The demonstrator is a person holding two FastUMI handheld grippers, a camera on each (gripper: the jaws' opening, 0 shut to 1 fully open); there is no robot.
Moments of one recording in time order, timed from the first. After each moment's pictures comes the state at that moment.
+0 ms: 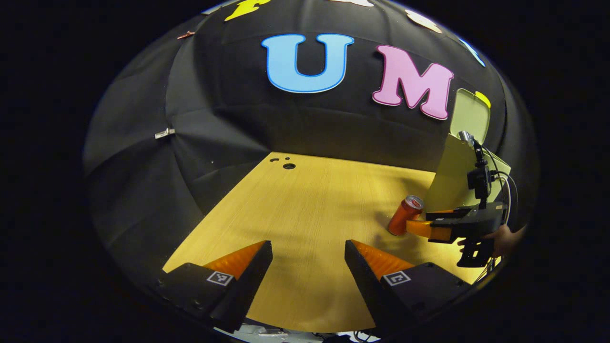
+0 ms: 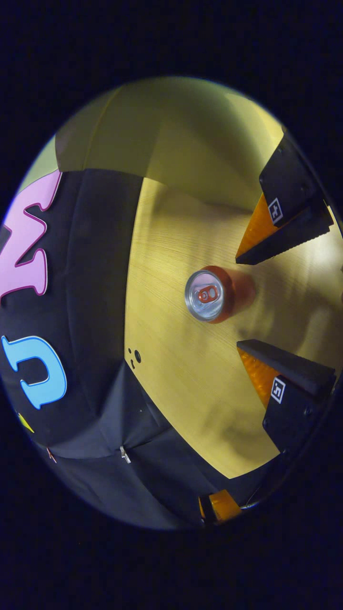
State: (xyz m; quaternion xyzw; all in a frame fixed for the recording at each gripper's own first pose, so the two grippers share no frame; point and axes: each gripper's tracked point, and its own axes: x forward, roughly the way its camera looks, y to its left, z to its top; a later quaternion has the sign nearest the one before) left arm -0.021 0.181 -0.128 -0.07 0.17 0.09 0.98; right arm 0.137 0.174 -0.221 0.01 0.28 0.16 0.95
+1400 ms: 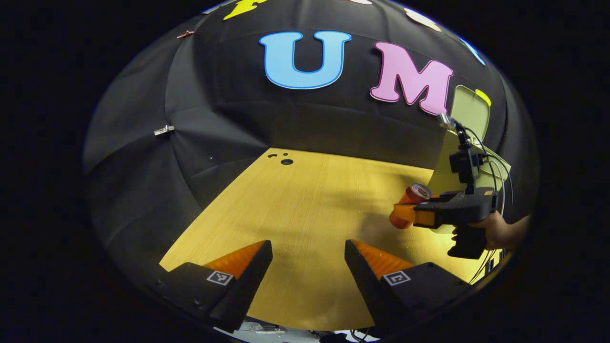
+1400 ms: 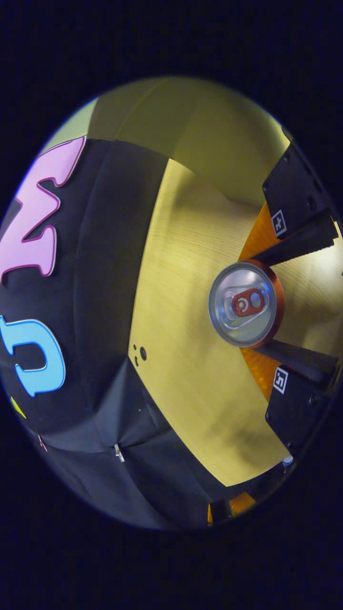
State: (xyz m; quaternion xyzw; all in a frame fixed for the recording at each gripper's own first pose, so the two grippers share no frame) left arm -0.027 0.163 -0.127 -0.05 0.17 0.08 0.98; right arm 0.150 0.192 -0.180 -0.04 0.25 0.18 0.95
